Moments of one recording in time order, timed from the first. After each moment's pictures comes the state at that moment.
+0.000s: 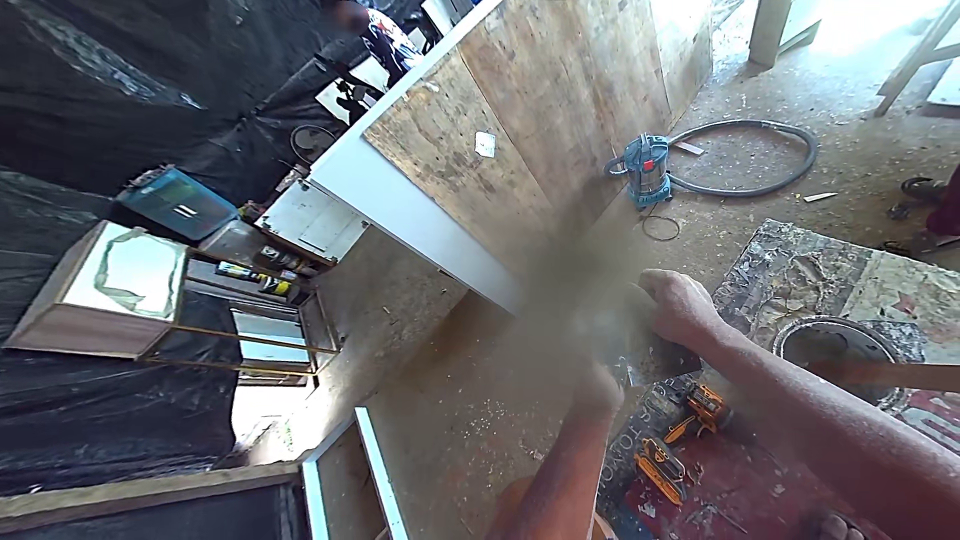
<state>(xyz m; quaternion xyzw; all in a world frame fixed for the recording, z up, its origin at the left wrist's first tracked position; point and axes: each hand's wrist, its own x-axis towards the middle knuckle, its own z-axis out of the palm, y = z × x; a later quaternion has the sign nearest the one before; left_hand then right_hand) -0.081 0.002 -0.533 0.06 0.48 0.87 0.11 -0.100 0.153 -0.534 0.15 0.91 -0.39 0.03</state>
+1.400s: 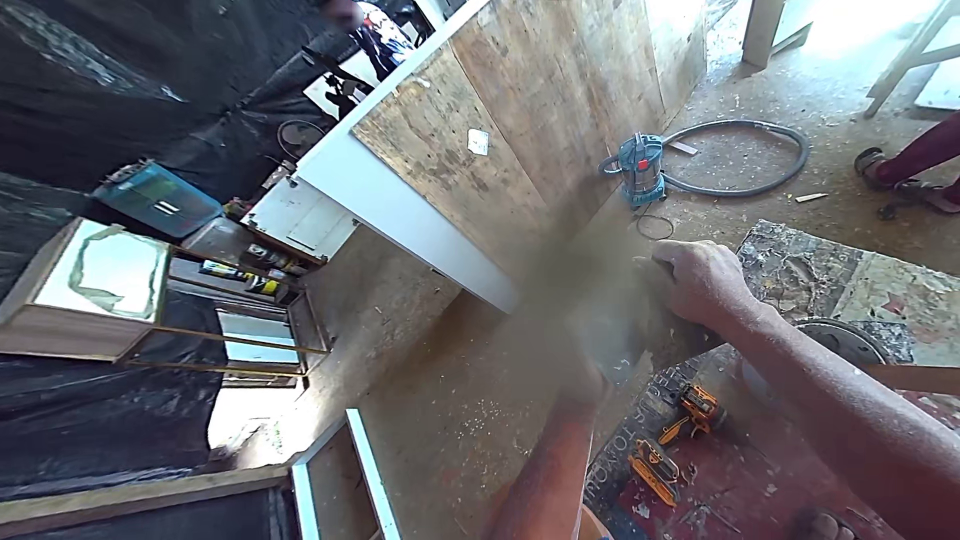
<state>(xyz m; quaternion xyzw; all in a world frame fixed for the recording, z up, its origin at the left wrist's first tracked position) -0.099 -0.007 -0.537 0.14 0.43 0.86 0.23 -0.100 0.189 -0.522 0.07 0.95 -0.27 -0.14</state>
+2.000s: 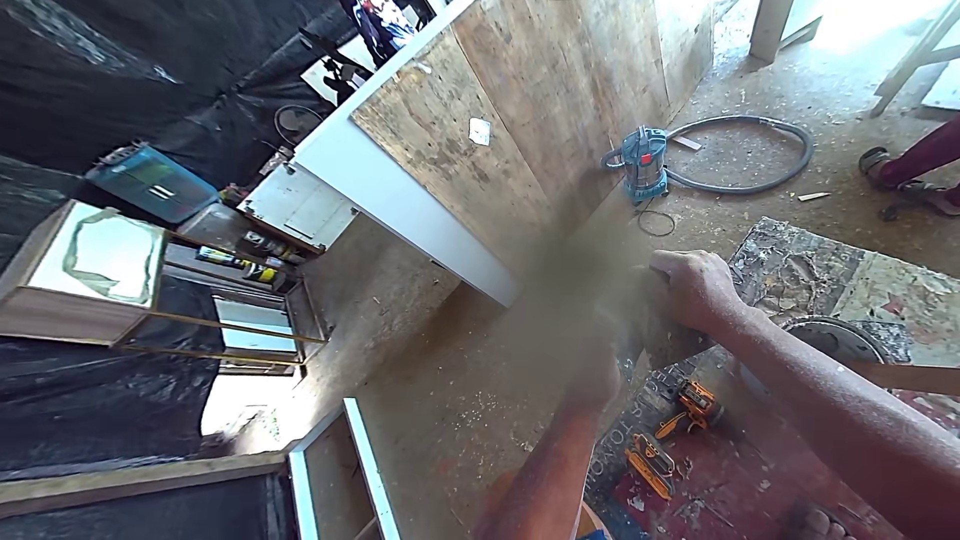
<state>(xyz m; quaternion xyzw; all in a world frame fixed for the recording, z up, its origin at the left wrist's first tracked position) -0.090 -0.003 -0.545 0.14 0.56 0.79 0.21 -0.103 0.185 -0.556 0.02 0.95 -0.26 -0.18</state>
